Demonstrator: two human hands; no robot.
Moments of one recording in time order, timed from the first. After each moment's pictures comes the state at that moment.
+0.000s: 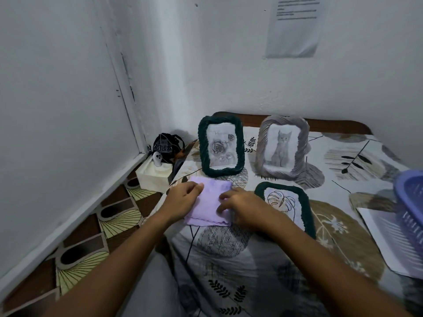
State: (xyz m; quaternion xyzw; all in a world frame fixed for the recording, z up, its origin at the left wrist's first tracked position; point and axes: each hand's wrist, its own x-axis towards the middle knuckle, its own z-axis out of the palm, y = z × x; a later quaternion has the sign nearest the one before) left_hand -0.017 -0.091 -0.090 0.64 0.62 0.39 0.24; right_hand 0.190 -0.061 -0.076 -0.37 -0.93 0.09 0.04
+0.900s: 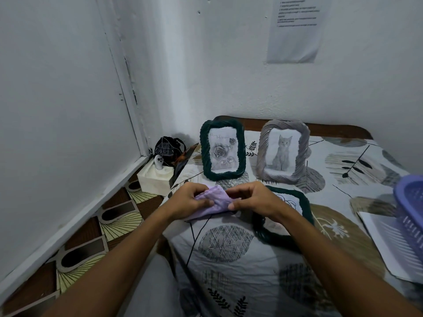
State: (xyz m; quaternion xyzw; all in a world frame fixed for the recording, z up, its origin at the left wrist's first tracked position) left_hand -0.018 -0.084 -0.073 0.73 0.53 0.31 0.32; right_hand 0.212 -0.039 -0.073 -0.36 -0.71 0.54 0.26
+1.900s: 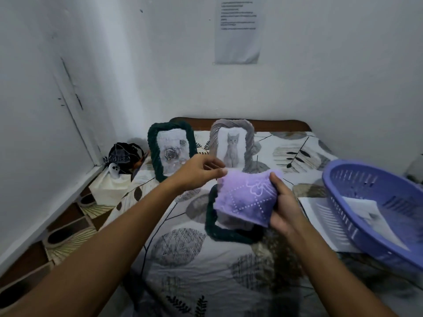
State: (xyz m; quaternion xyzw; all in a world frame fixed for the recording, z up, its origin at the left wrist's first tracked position) left_hand 0.113 -0.039 -0.006 0.75 0.47 0.29 0.37; right_hand 0.320 -0.093 -0.047 -0.37 -0.20 0.71 0.57
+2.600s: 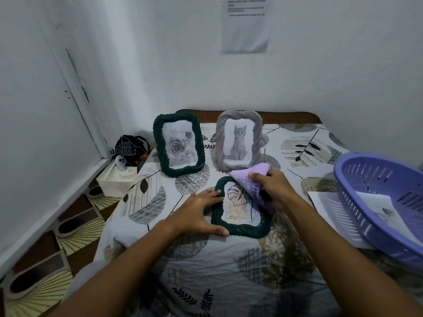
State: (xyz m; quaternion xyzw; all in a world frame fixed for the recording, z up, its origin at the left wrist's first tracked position) left_hand 0.087 -0.076 -0.109 0.83 0.48 0.14 0.24; right_hand 0.317 -0.036 -0.069 -0.64 -0.45 0.45 0.44
